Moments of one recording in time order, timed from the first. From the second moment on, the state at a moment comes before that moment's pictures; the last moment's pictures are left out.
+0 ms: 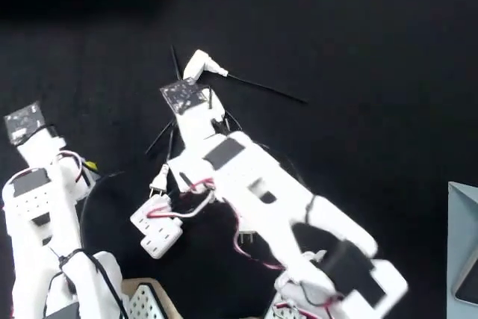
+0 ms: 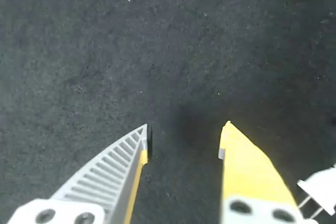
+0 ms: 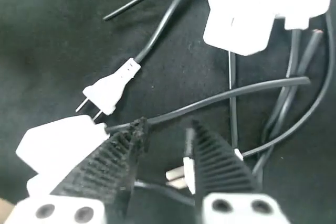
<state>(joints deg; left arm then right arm) -32.1 -39.8 62.6 53.0 1.1 -42.0 -8.0 34.2 52.5 -14.2</state>
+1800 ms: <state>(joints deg) -32.8 -40.1 62.8 52.2 1.1 -51.1 23.4 4.8 65.3 -25.9</state>
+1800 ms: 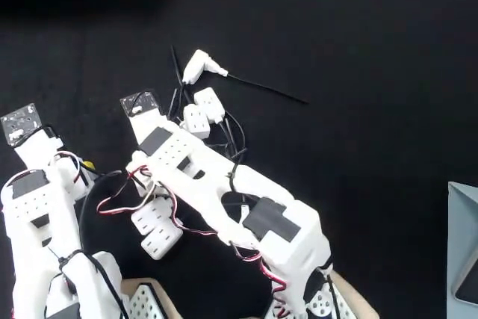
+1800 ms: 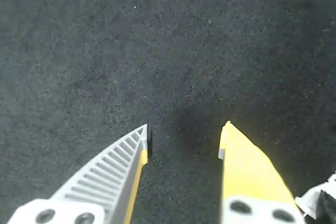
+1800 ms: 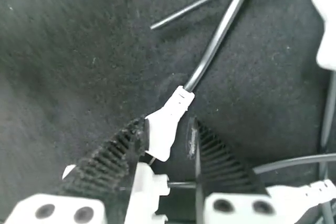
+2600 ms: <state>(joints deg) -32.8 -40.1 62.8 52.2 1.1 -51.5 34.7 -12.2 78.5 -25.9</state>
